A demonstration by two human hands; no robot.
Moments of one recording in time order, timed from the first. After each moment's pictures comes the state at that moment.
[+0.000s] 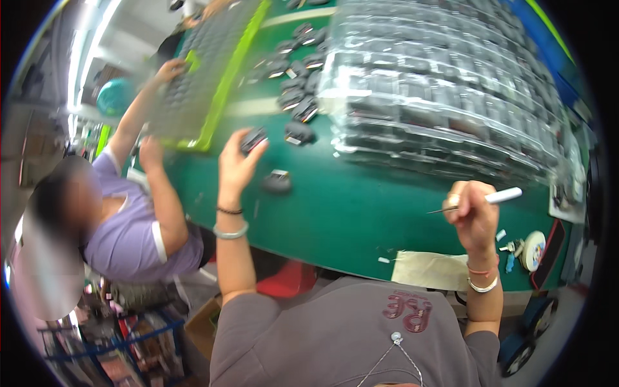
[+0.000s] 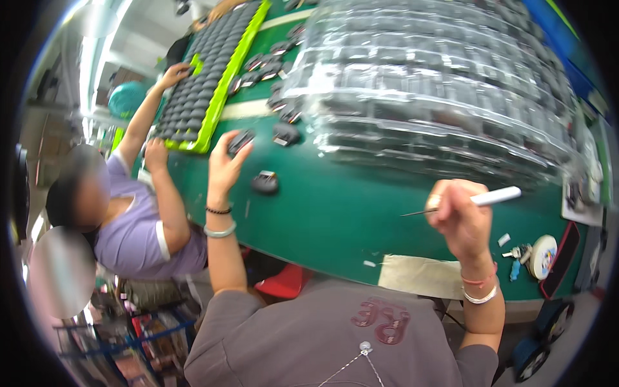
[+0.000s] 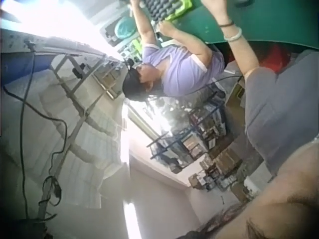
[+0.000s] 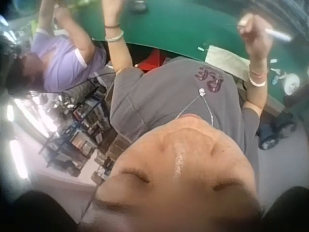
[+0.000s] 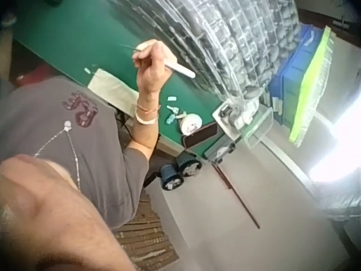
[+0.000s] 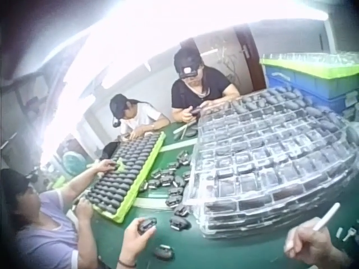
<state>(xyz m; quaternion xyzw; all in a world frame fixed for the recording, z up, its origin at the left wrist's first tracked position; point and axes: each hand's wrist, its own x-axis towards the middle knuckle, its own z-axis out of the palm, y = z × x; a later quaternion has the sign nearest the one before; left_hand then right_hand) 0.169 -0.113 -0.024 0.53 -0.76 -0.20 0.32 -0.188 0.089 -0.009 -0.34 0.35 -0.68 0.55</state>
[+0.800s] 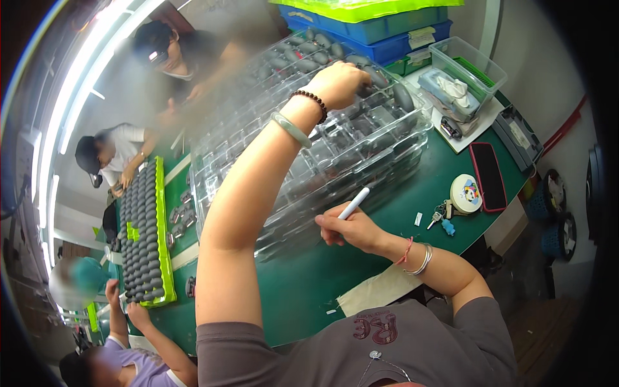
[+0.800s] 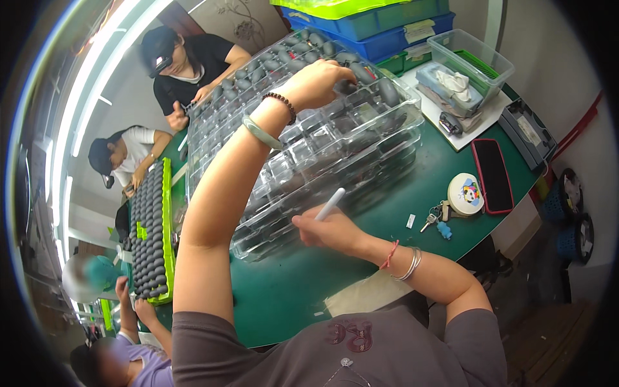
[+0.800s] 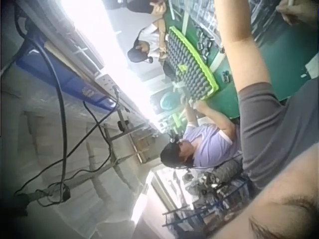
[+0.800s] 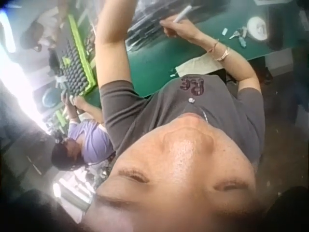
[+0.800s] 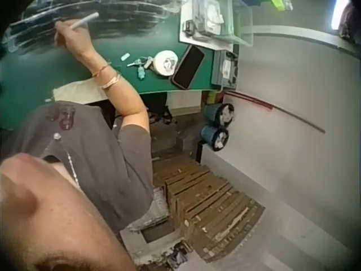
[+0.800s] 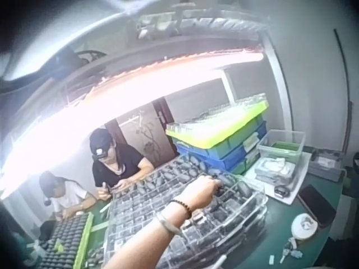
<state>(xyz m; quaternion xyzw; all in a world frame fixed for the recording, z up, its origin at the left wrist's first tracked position) -0.313 -0.102 0.100 -0.10 -0.99 0.04 0.06 -0.199 0.071 -0.020 -0.34 0.46 -0.62 0.54</state>
